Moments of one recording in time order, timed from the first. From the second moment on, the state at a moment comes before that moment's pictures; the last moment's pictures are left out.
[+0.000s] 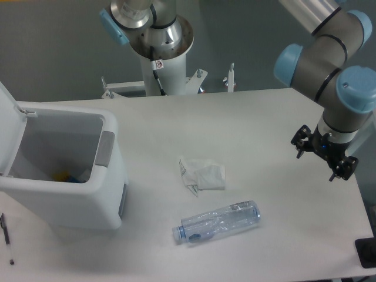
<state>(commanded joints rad) 2.76 -2.10 -1.34 -1.17 1.56 1.56</state>
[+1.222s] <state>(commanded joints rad) 2.72 -1.91 -1.71 -1.09 1.40 1.36</state>
